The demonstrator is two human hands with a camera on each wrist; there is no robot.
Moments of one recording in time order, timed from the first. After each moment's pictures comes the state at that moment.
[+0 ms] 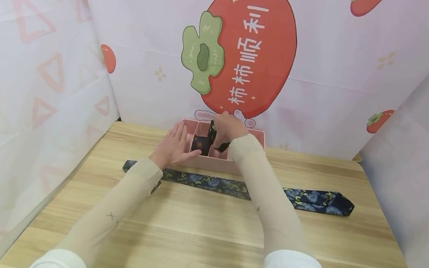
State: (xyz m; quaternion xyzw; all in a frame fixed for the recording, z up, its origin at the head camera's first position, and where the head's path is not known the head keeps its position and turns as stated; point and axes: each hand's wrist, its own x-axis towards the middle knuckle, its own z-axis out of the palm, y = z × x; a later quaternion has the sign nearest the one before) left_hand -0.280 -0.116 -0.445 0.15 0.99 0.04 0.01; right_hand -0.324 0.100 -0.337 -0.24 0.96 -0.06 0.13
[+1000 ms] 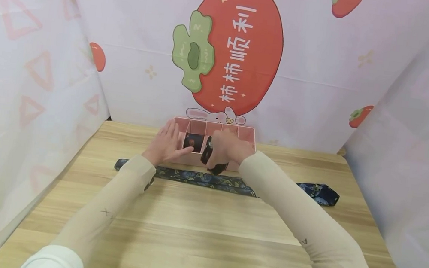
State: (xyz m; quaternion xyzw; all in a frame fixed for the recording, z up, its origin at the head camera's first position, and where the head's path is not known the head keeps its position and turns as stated) left_hand -0.281 -0.116 -0.444 0.15 0.99 0.06 0.01; right_hand -0.230 0.121 -0.313 -0.20 0.96 -0.09 0.17
